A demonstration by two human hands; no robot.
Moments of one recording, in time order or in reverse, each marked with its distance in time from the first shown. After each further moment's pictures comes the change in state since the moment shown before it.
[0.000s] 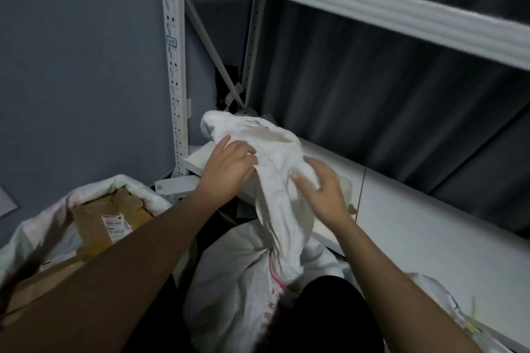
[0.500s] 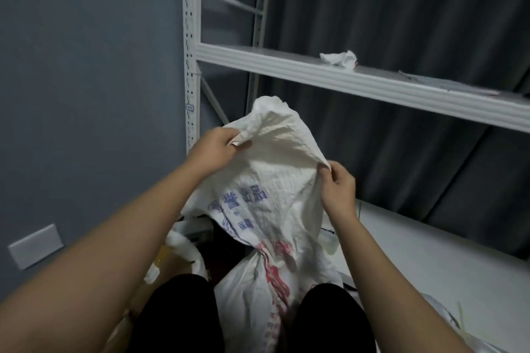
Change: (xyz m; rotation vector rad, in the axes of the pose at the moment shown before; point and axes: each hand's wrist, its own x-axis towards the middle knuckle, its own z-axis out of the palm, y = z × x) left_hand 0.052 0.009 -0.175 -0.519 -0.044 -0.489; right_hand -0.041 -0.116 -0.072 0.425 0.333 -0.009
